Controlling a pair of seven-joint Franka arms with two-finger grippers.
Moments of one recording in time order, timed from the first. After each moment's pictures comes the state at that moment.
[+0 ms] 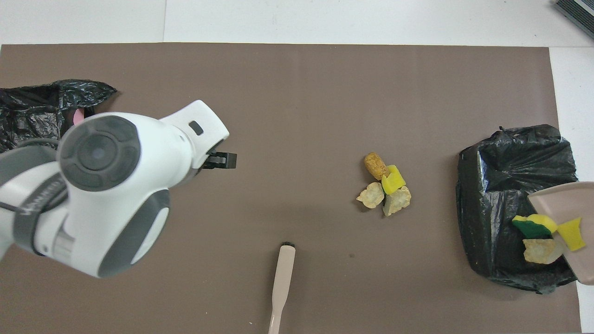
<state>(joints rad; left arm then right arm) -0.38 0.01 -0.07 -1.76 0.09 1.93 -0.33 -0.41 -0.21 -0.02 -2.15 -0.83 2.19 -1.93</state>
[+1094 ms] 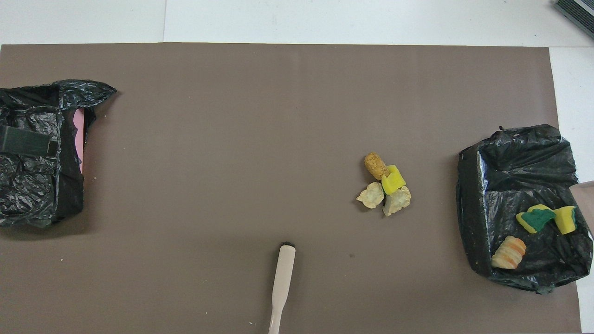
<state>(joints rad) -0.06 -0.02 -0.04 -1.38 -0.03 1.44 0.08 -0.40 -0.31 0.07 -2.08 -0.92 1.98 -1.83</state>
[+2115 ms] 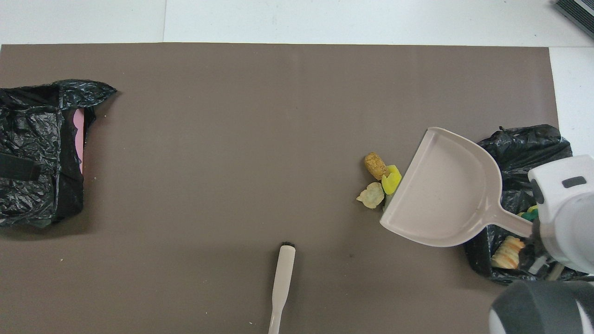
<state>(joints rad) -0.06 -0.05 -0.03 -1.41 0.01 1.36 0.13 -0.40 -0.39 0.52 -1.99 -0.12 1.57 -0.82</state>
